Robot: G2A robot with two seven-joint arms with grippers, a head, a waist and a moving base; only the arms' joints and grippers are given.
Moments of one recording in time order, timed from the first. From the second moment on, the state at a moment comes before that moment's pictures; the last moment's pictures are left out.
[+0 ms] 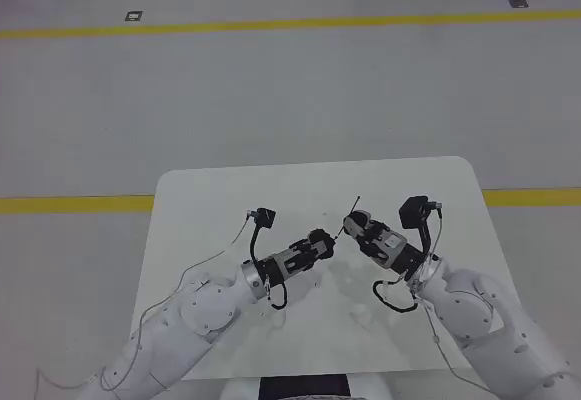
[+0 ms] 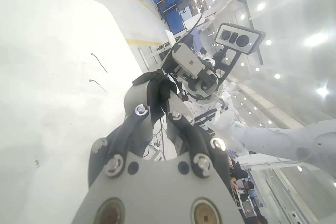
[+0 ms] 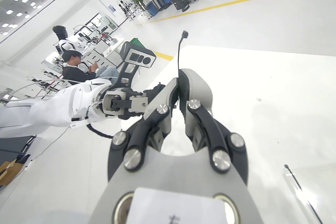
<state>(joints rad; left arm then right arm) 1.36 -1.07 -0.83 -1.72 0.05 -0.34 -0.25 -1.62 -0.93 1.22 -1.95 -0.50 -0.33 0.21</state>
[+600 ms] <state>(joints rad) 1.36 -1.07 -0.83 -1.72 0.05 -0.34 -0.25 -1.61 -0.95 1.22 -1.94 -0.50 -0.34 0.22</state>
